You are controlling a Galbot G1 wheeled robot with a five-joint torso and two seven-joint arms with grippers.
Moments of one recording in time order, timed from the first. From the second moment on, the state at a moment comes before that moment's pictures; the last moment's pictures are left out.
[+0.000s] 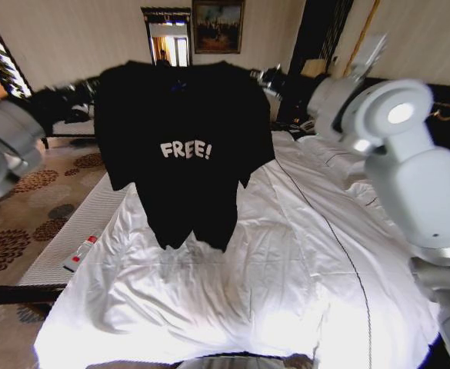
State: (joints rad) left arm 0.43 -0.15 -0.45 -2.13 -1.77 0.24 -0.25; right arm 0.12 0.78 0.03 1.97 1.94 -0.50 0.47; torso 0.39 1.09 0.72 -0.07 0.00
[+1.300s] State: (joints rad) left arm 0.63 -0.08 -0.83 -2.40 -2.15 0.44 -0.47; right arm -0.45 0.31 0.57 2.51 2.28 -0.42 0.51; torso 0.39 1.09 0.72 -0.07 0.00
